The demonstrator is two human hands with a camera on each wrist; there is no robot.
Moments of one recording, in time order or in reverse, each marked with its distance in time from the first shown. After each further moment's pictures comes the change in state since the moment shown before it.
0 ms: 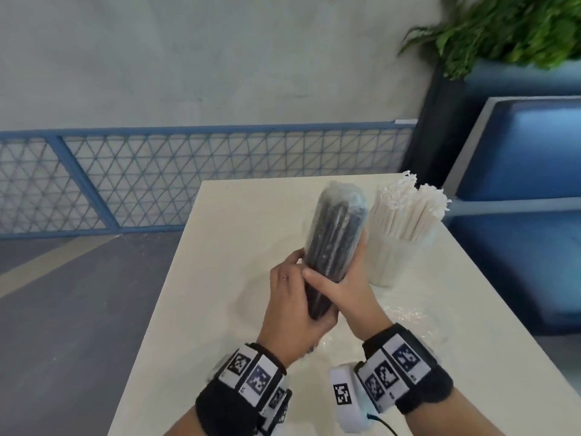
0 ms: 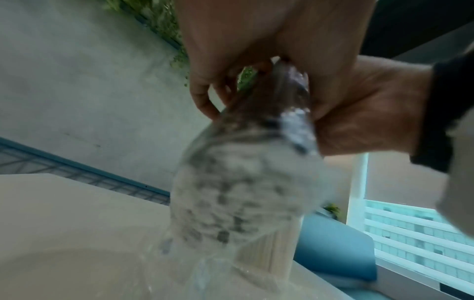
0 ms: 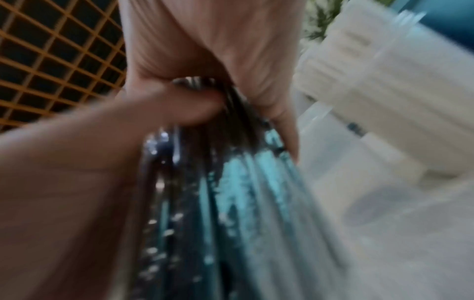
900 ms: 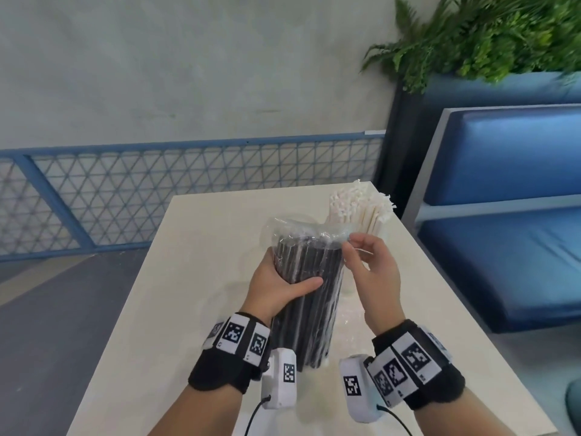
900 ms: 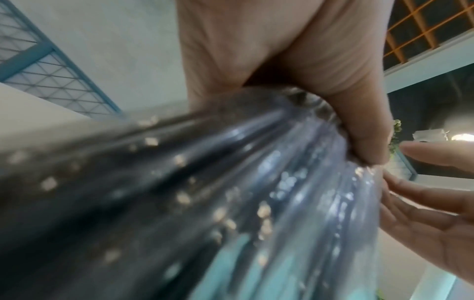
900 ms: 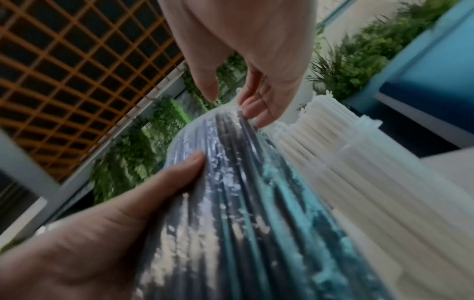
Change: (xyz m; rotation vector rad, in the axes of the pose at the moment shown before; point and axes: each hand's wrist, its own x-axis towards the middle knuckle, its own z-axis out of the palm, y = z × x) left_hand 0.056 0.026 0.039 -0.437 -0.058 -0.447; right_hand -0.007 -0.027 -0.093 -0.140 0.446 -0.140
